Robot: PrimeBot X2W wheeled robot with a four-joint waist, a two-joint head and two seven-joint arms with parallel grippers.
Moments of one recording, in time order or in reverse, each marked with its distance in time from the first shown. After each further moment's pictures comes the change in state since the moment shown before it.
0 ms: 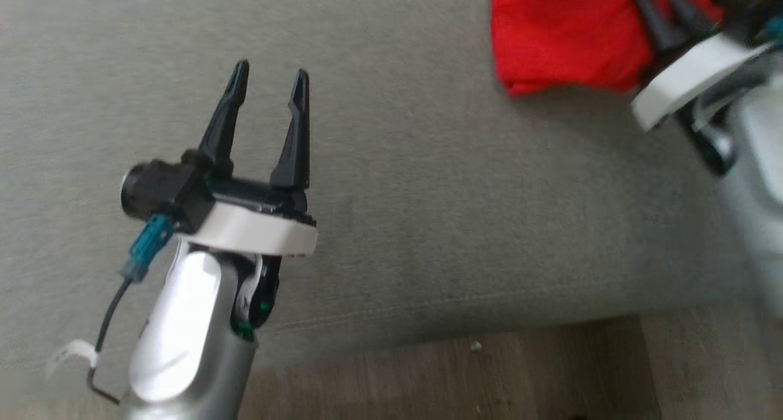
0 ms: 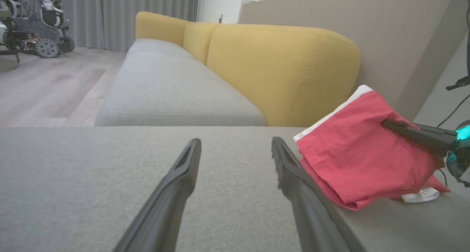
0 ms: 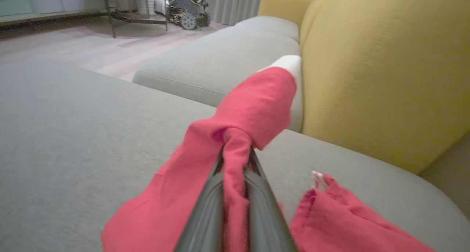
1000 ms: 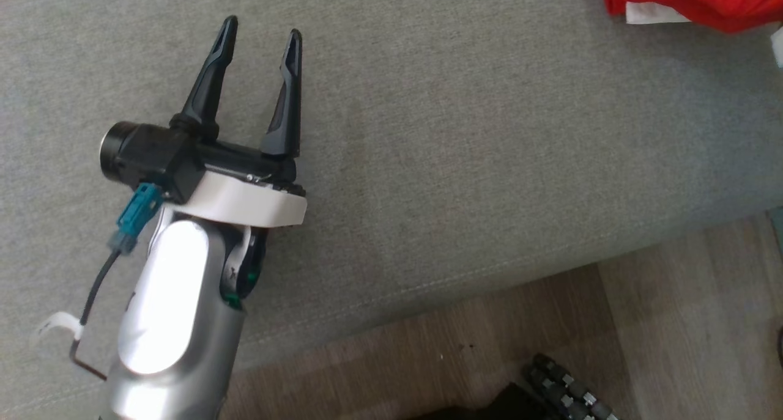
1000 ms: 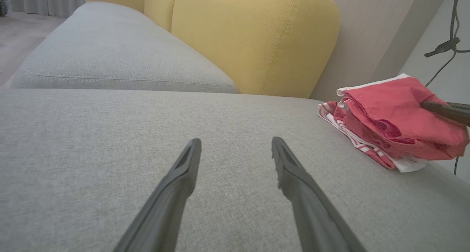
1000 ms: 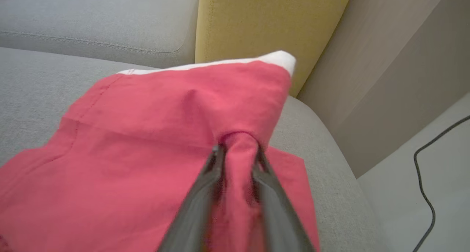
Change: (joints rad) left arm -0.102 0.000 0.040 0.040 0.078 -0.060 0.000; right arm -0.131 -0.162 -0.118 0.151 0.110 0.000 0.004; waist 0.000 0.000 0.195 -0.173
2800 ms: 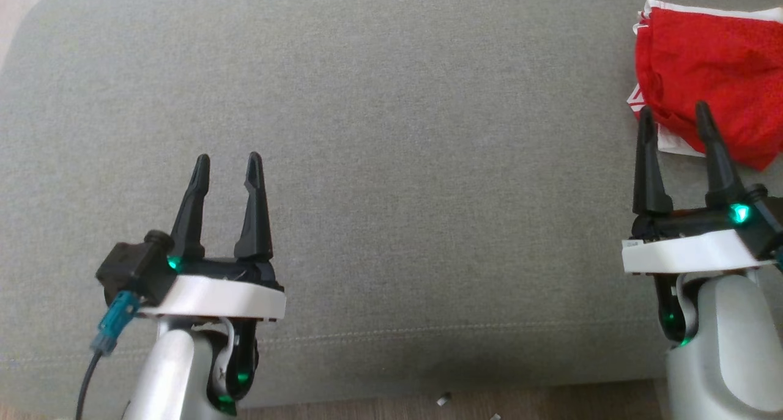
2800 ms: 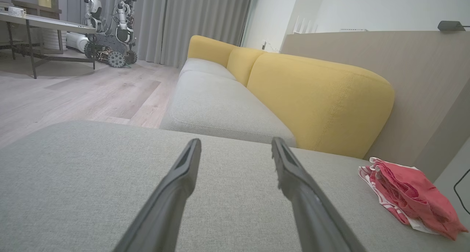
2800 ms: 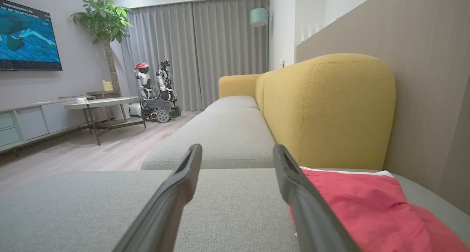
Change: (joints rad) left arm 0.317 0.001 0.049 -0.083 -0.152 0.090 0.000; right arm 0.713 0.496 -0.379 -0.603 -0.334 0.000 -0.142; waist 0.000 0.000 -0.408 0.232
